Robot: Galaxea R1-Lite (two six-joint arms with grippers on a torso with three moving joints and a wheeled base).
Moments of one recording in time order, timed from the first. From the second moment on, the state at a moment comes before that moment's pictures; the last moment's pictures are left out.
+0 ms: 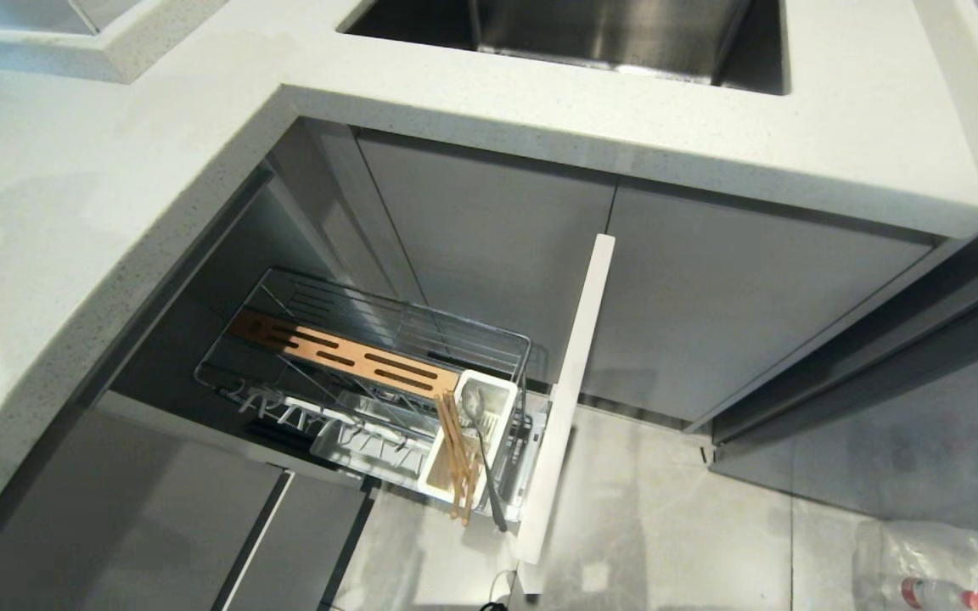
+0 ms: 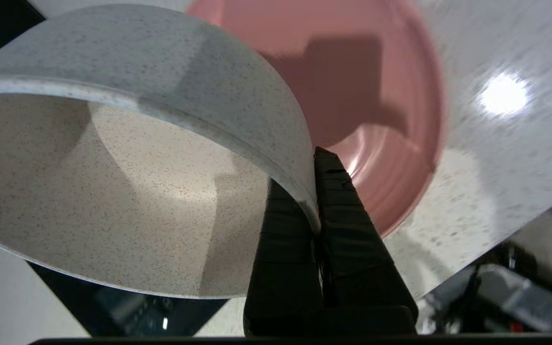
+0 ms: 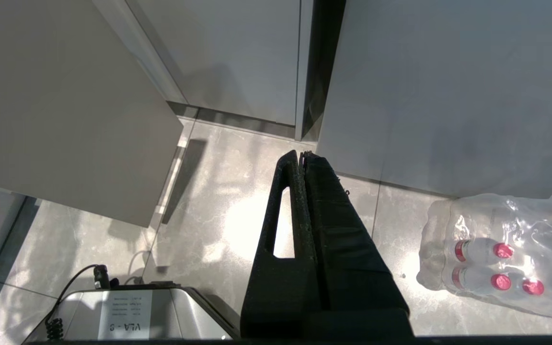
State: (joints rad) left arm 0.56 1.37 -1.98 1.18 0.08 0.19; right arm 0.00 0.00 0.00 0.00 -0.02 0.04
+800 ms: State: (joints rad) left arm 0.57 1.53 -1.98 1.36 -0.01 0.19; right arm 0.00 0.00 0.00 0.00 -0.02 0.04
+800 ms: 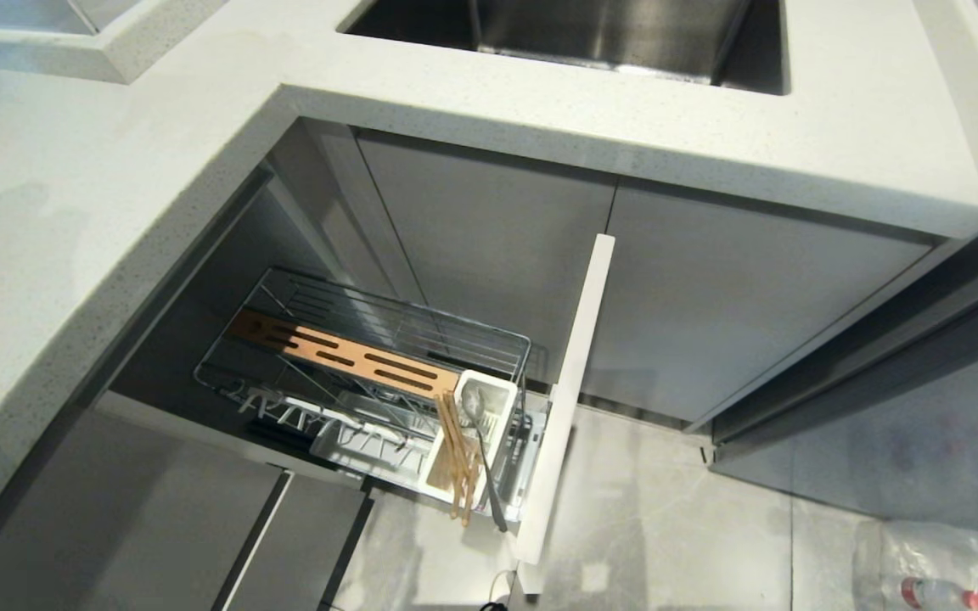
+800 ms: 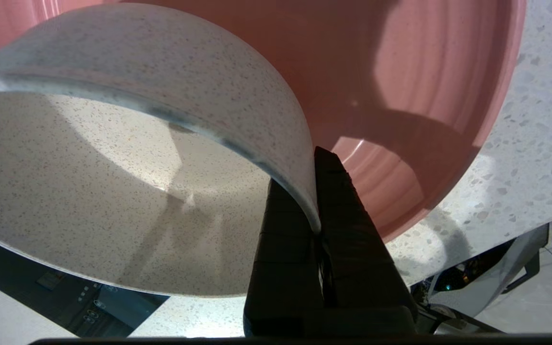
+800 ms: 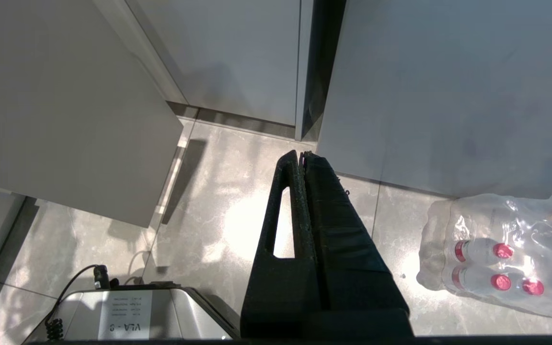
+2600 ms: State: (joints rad) left arm 0.52 1.16 -1.92 0.97 -0.01 0.06; right arm 0.00 0.00 0.00 0.00 -0.02 0.04
